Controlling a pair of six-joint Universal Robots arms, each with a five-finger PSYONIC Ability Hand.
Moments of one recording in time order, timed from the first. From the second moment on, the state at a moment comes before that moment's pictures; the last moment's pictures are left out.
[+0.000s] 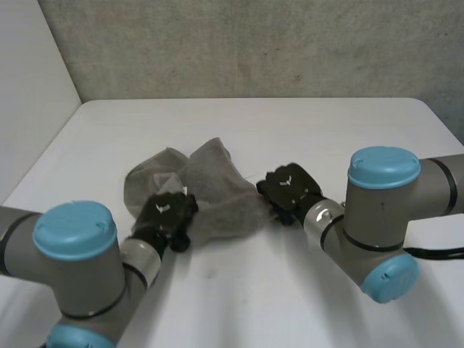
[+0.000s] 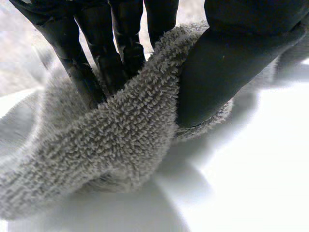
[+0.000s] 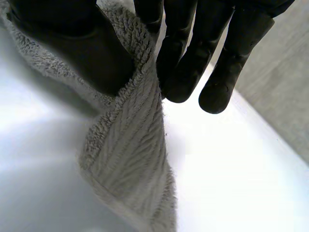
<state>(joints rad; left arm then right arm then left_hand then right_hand) 4.14 -1.99 -1.82 3.50 -1.61 3.13 2.11 -0.95 1.41 -0.12 1.37 2.64 1.17 1.18 1.17 1.17 1.01 1.35 1.32 1.33 1.34 1.16</state>
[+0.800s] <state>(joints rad) 4.38 -1.70 -1.81 3.33 -1.52 3.12 1.90 -1.24 1.74 -0.25 1.35 2.93 0.23 0.22 0.22 0.22 0.05 0.37 0.38 0.37 0.36 0.14</state>
